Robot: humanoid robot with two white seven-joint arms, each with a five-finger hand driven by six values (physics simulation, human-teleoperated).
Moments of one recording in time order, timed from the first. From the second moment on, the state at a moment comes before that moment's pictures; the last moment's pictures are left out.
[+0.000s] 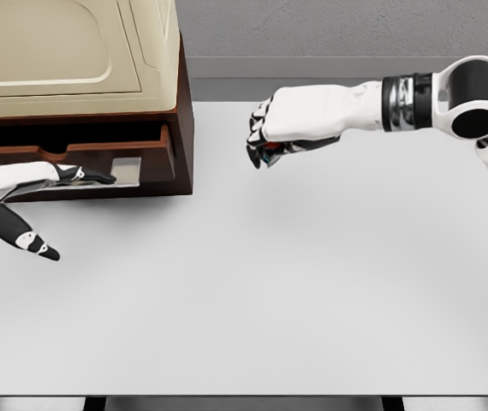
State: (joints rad) left arm -0.63 1.30 -0.83 -1.78 0.65 -0.21 -0.60; right arm -1.09 -0.63 0.95 -1.47 0.23 -0.61 0.61
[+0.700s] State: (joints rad) left arm -0.56 1.36 -0.83 -1.78 0.66 -0.36 -0.60; right arm -1.17 -0.55 0.99 -1.47 0.19 -0.56 0.61
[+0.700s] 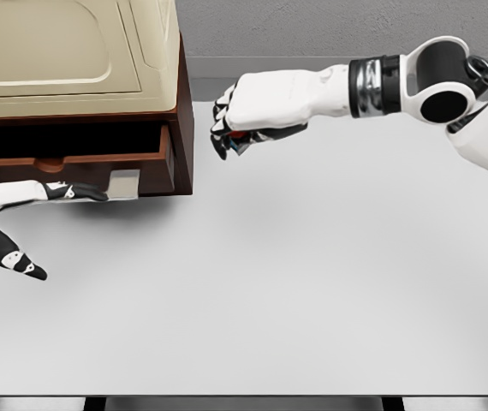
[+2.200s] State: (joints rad) left arm -0.51 1.41 -0.76 -1.76 0.57 -0.61 -0.61; right arm -1.32 -0.26 1.10 -1.33 0.16 -0.44 0.61
